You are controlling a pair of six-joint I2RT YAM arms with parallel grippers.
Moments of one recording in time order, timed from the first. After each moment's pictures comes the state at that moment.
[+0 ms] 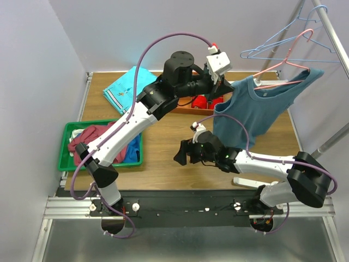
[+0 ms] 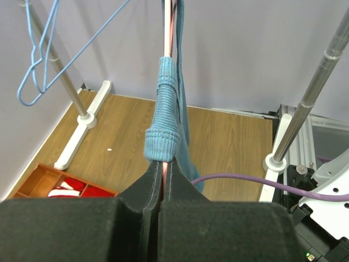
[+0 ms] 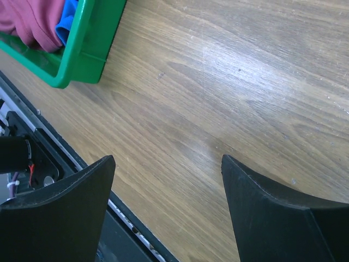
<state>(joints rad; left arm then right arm) -0.87 1.70 2.03 -0.38 0.46 0.06 0.95 1.36 0.65 0.14 -0.01 0.60</state>
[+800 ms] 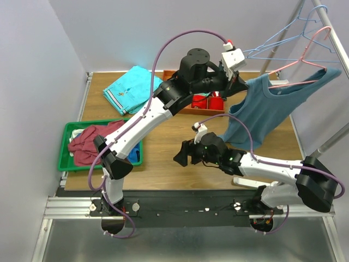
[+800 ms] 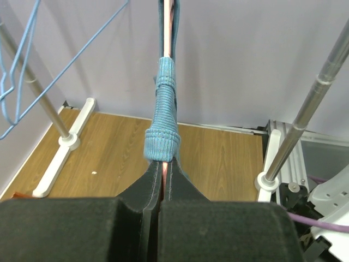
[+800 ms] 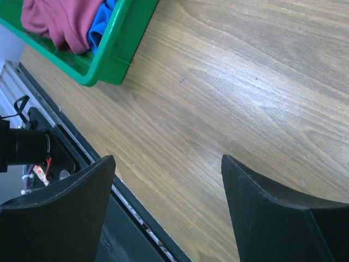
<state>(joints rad) -0.89 1.88 2.22 -0.35 0.48 0.01 0.97 1.28 0.63 0.16 -0.01 0.59</state>
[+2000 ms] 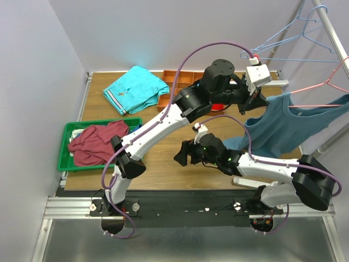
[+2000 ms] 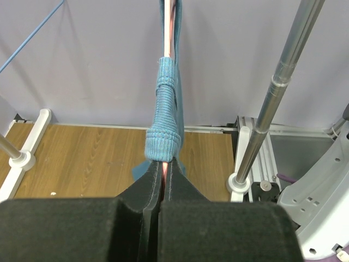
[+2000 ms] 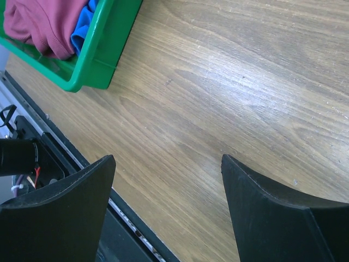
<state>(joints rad) -1.03 2.04 2.41 -0.43 0.48 0.01 0.97 1.31 0.62 0.19 0.04 0.60</state>
